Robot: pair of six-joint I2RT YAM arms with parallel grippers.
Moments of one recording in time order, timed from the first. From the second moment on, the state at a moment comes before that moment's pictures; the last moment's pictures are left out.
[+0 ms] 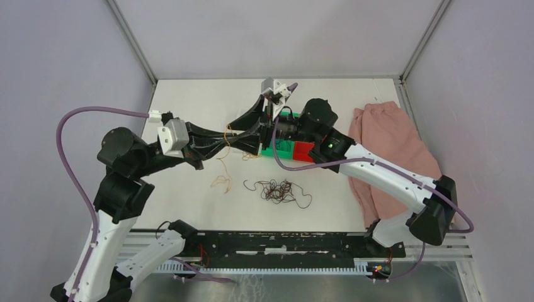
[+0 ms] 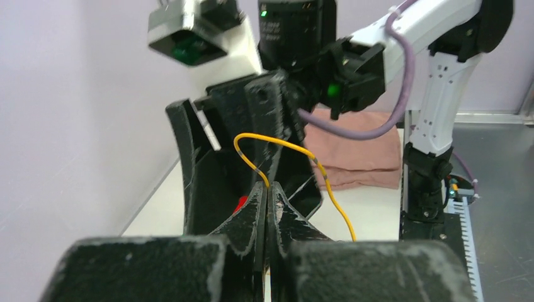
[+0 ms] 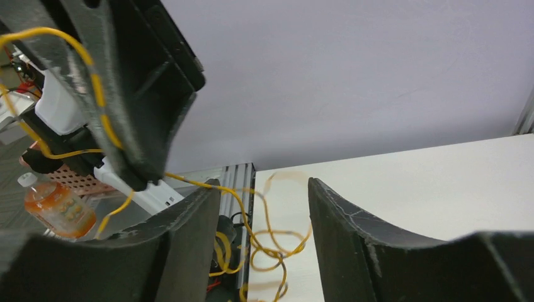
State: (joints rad) left arm -0.49 0.77 1.28 -0.34 0.75 0.13; right arm 0.92 1.42 1.33 0.33 -0.60 0.32
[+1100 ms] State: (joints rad) left arm -0.49 0.92 1.65 -0.36 0.83 0.02; right arm 0.95 1.50 1.06 0.46 -0.47 0.47
